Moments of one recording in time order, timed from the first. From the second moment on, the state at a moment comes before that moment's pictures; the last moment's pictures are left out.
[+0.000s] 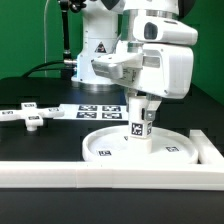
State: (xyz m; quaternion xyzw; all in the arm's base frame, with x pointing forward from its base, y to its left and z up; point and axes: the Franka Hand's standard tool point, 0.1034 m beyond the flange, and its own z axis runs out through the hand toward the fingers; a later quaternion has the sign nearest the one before) arm 0.563 0.035 0.067 0.57 0.82 0.01 0.07
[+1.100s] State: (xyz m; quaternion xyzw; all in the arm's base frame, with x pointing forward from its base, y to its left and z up) arm 0.561 0.041 0.065 0.87 0.49 0.03 0.06
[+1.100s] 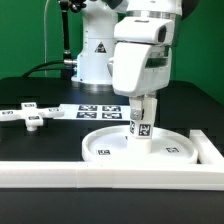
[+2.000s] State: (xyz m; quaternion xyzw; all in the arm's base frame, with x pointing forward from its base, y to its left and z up) arm 0.557 0.033 0.063 1.00 0.00 0.03 -0.02
